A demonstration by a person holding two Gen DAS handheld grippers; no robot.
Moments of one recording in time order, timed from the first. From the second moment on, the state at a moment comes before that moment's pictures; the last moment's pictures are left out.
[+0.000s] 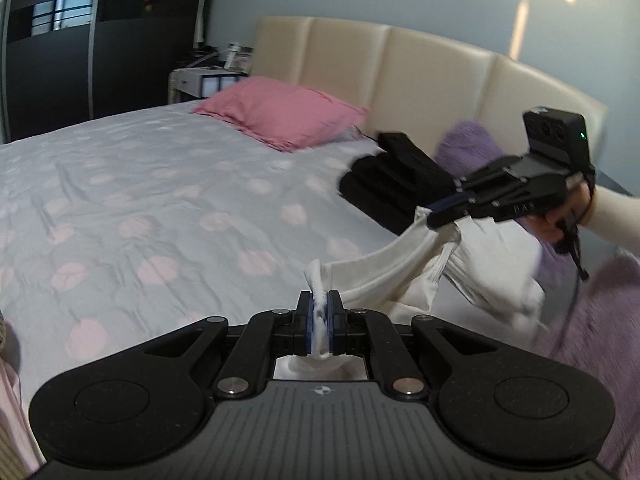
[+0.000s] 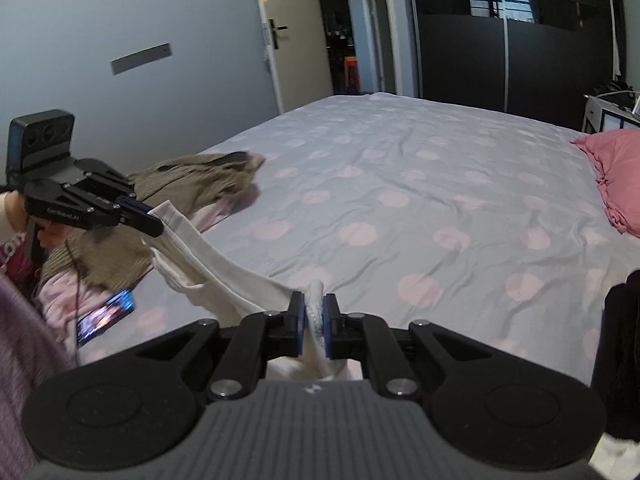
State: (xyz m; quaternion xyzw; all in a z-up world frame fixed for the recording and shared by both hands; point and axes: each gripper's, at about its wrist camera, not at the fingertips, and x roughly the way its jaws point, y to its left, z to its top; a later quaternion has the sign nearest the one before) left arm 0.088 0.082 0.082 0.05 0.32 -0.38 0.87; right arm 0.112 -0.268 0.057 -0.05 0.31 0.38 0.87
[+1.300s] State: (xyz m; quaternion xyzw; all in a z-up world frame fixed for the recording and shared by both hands) left arm -0.020 0.067 -0.045 0.03 0.46 -0.31 0.83; right arm 0.017 -0.279 -0.075 -0.05 0.46 0.35 0.81
